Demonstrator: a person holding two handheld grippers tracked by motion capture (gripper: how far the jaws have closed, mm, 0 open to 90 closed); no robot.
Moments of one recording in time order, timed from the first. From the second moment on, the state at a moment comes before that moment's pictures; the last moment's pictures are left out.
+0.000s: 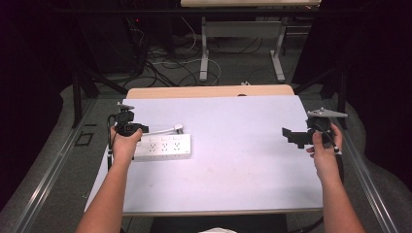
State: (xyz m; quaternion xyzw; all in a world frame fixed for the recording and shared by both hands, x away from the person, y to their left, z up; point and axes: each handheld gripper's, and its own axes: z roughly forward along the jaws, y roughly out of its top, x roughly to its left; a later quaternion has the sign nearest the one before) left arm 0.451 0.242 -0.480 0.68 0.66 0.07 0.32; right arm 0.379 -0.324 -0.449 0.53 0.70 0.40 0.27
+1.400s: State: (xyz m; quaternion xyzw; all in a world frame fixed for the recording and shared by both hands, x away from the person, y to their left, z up) left arm 0.465 0.238 -0.513 0.69 0.68 0.05 0.26; right arm 0.380 -0.322 -0.451 0.53 0.71 0.39 0.26
